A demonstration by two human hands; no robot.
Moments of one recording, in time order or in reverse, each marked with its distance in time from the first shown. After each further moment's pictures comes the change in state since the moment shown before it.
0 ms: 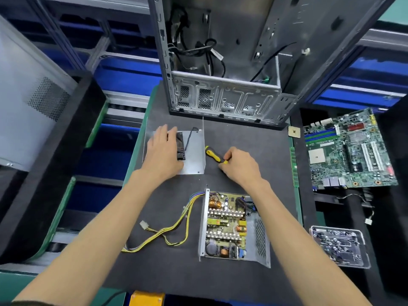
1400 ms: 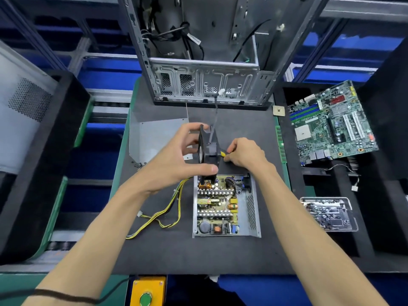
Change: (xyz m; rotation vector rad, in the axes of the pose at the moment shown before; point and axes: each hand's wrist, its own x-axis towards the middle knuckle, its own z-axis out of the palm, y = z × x) left_hand -0.089 0.069 -0.049 -1.021 -0.344 0.296; right_hand -0.029 0.023 -0.031 0.012 -0.115 0.228
